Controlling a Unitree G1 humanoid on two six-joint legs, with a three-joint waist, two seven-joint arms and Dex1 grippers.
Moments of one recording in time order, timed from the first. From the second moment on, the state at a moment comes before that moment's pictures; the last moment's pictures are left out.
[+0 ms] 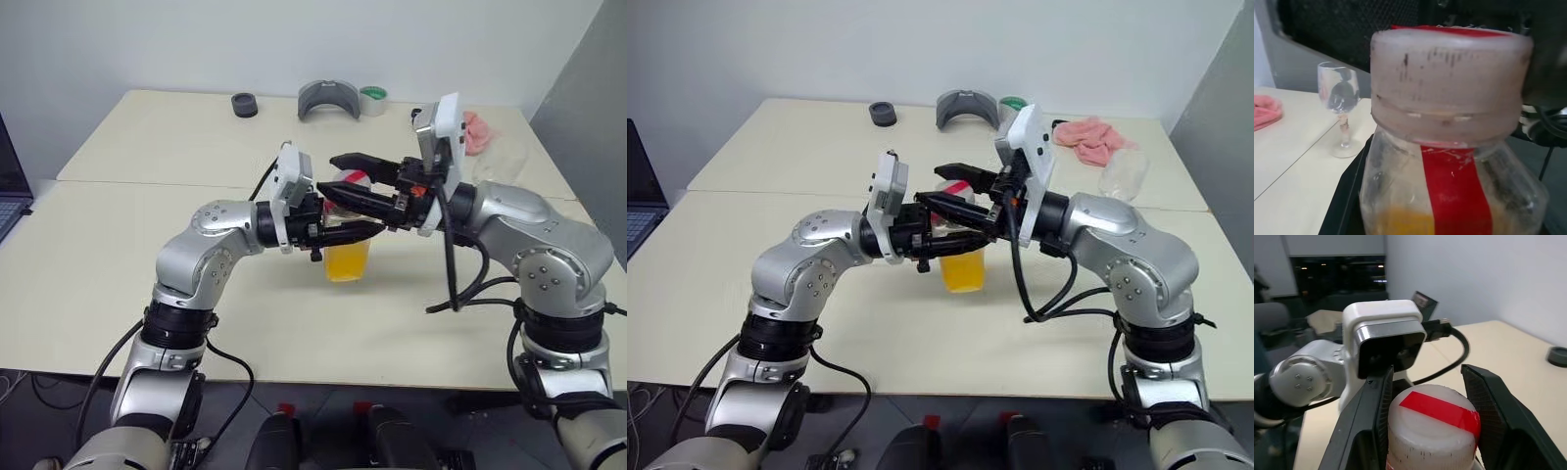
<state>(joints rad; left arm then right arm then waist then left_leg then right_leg) -0.71 0.43 -0.09 -0.13 -0.59 0.60 -1.06 -0.79 -0.46 0.03 -0.41 0.77 0.84 0.68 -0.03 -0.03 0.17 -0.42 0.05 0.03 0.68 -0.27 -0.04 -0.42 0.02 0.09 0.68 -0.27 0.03</state>
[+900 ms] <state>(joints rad) -0.67 0.49 -0.03 -0.23 -0.69 0.67 -0.97 -0.74 -0.65 -0.05 -0.31 0.84 0.80 1.06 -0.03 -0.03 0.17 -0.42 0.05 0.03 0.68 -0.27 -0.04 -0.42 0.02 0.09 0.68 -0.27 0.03</state>
